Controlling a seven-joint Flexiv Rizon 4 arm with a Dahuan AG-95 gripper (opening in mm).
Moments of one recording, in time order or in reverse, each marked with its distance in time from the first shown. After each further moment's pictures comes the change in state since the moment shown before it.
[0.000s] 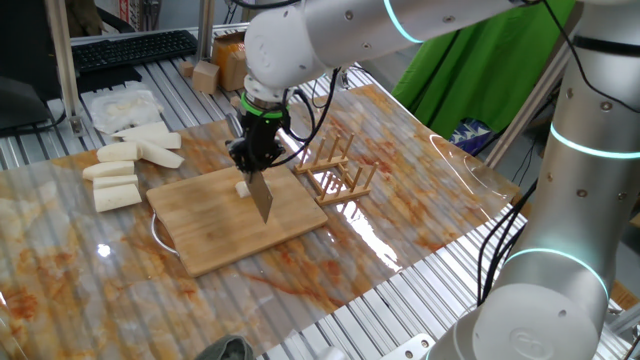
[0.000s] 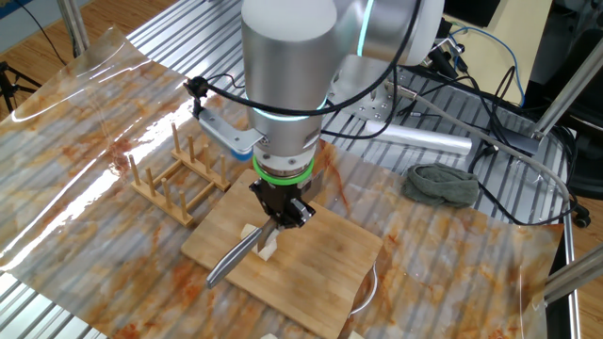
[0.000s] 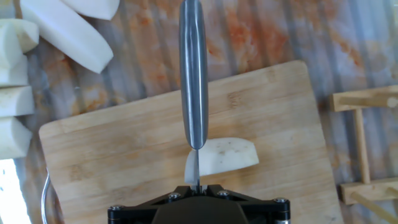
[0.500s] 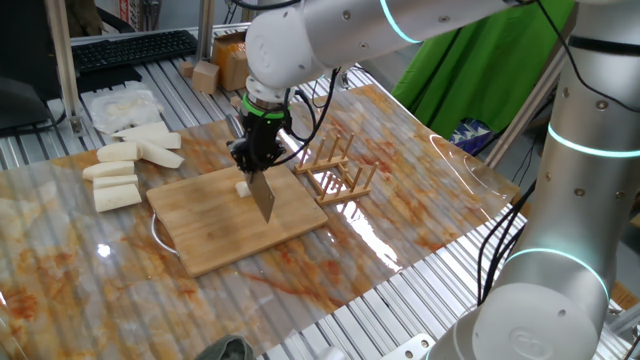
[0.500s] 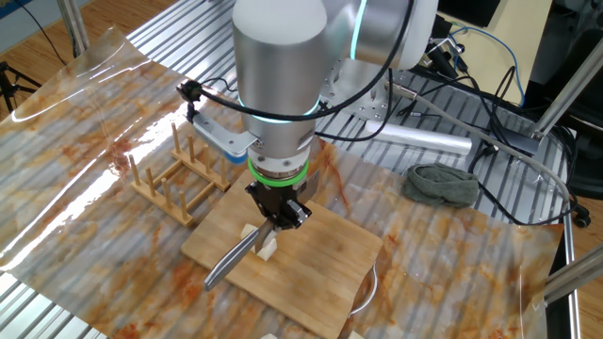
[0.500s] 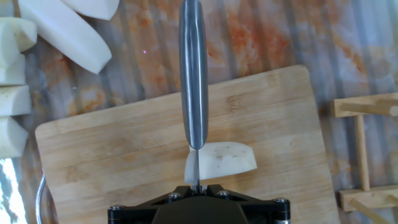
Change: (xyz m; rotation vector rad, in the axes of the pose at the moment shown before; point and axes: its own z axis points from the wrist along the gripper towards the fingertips) arm -0.001 0.000 0.004 -0.003 0.002 -0.014
